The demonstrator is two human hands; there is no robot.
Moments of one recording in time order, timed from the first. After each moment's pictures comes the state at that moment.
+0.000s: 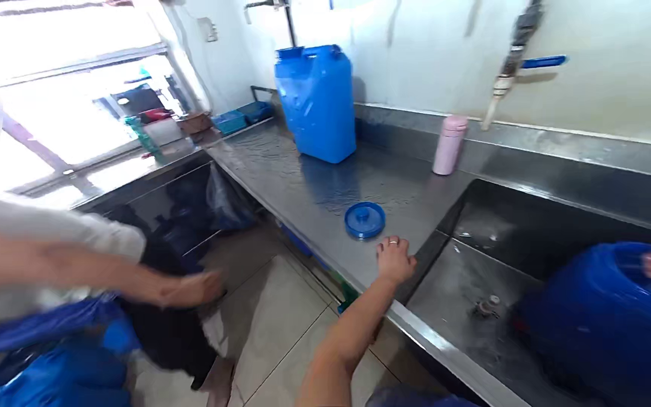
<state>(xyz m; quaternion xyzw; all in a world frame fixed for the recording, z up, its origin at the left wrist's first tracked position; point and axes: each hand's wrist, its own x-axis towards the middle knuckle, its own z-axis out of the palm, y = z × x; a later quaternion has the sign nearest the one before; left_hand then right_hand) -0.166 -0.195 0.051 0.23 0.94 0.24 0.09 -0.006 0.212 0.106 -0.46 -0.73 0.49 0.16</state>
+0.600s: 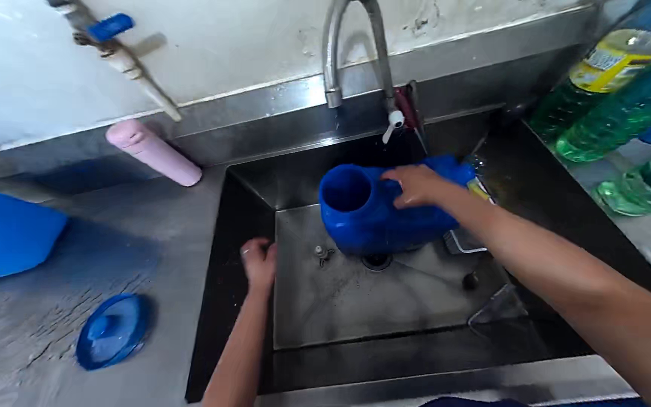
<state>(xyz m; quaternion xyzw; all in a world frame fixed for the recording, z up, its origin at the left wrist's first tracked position) -0.141 -0.003 0.024 0.30 0.88 0.33 0.15 0.101 0.295 0.098 -0.31 -0.90 0.31 0.04</state>
